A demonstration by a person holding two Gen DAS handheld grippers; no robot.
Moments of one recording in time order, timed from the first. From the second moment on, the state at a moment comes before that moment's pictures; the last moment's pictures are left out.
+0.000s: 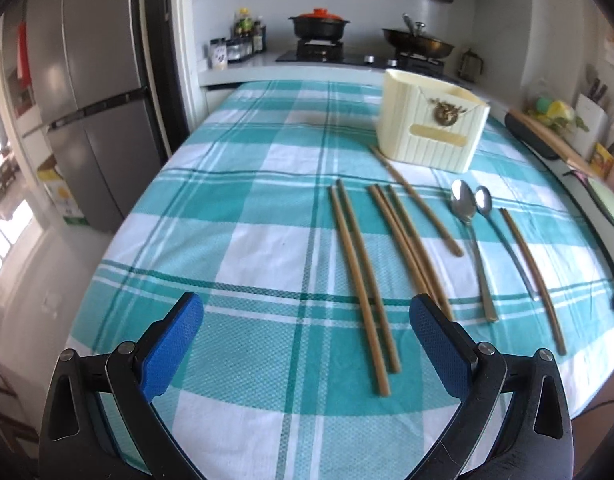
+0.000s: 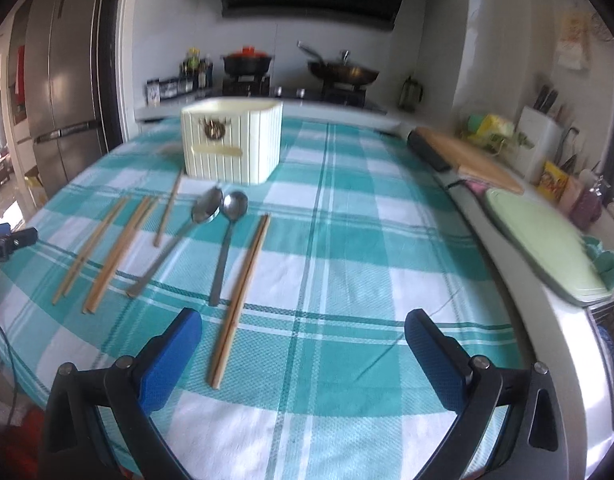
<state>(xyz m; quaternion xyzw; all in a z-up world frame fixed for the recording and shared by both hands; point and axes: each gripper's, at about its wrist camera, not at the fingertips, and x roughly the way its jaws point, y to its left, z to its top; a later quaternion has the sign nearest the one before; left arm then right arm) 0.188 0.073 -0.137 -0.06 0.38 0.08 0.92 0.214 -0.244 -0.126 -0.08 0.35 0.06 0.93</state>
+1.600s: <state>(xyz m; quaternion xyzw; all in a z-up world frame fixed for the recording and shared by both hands) 0.312 0.093 -0.205 -0.04 0.50 0.11 0.86 0.316 -0.226 -0.199 -0.12 0.47 0.06 0.87</state>
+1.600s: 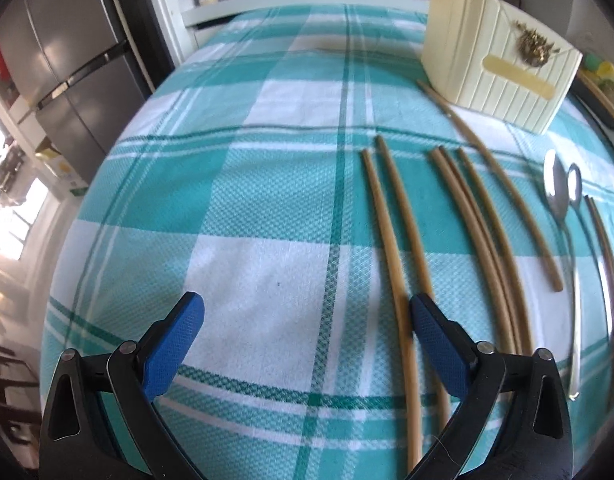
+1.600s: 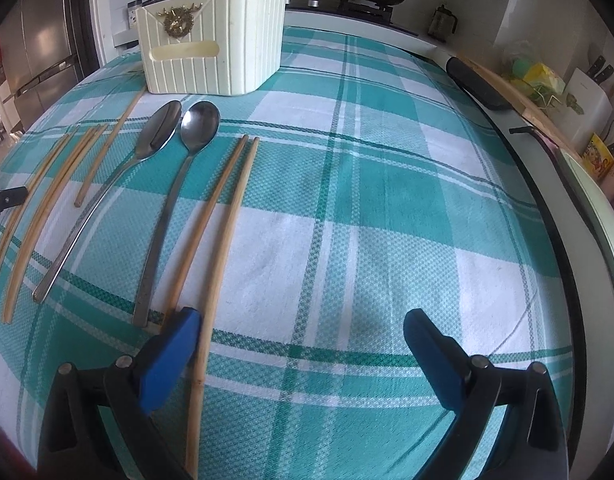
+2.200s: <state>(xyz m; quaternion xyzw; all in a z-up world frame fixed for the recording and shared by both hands) 0.391 0.095 -0.193 -0.04 0.58 0.02 0.81 0.420 -0.175 -0.190 -0.12 0.53 0.15 0.83</state>
